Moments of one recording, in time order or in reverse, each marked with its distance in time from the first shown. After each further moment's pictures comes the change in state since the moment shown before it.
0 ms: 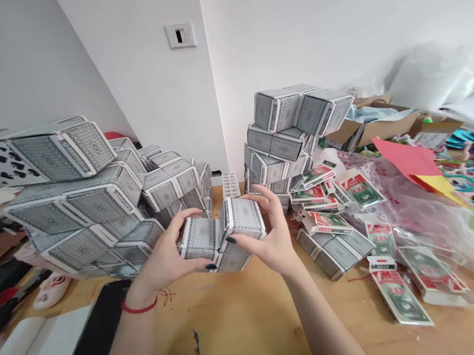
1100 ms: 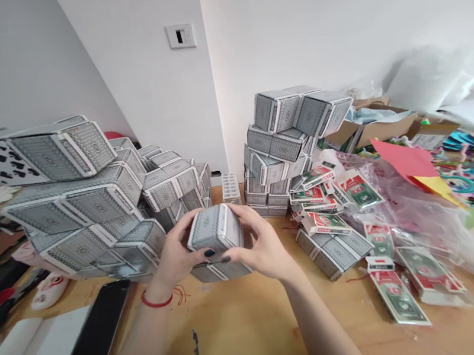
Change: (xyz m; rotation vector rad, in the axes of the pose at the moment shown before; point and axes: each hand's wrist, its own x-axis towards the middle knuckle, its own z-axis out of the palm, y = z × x) left_hand 0.006 -0.011 0.024 -0.501 0.083 0.056; right_hand -0.002 -0.001 0.006 0.000 -0.255 0.067
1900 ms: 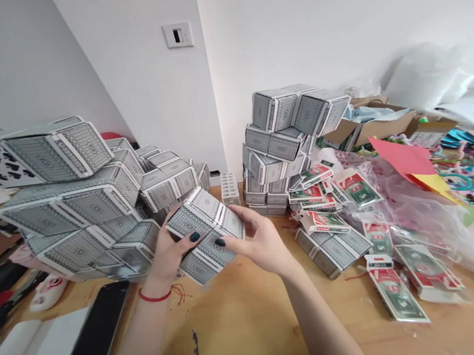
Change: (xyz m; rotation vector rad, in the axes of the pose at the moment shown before) left_hand 0.003 -0.007 -0.001 -0.264 0.208 -0.145; right_hand 0.003 0.001 0.001 0.224 0.031 0.223
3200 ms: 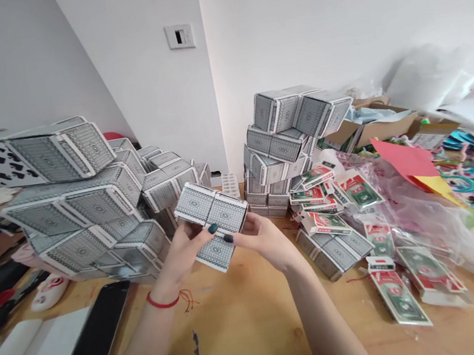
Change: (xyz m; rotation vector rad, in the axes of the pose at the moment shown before) left_hand 0.000 0.002 0.022 0.001 -0.077 -0.130; right_hand 0.005 0.002 -0.003 0.181 -0.036 0.216
